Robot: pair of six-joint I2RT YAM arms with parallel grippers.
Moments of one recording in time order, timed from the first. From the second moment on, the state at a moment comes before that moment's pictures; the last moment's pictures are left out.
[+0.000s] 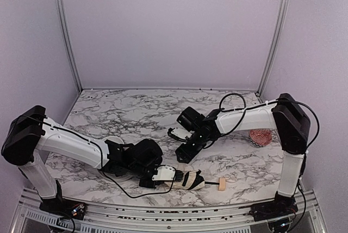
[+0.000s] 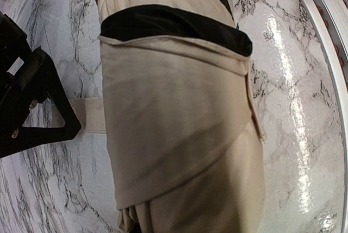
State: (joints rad) left arm -1.19 1.71 0.88 -0.13 0.02 0.62; right arm 0.88 1.93 1.28 -0.56 -0.08 0.02
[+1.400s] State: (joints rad) left arm -1.15 1.72 0.91 -0.14 0.06 0.60; right arm 0.72 1.85 1.32 -0.49 -0.28 -0.03
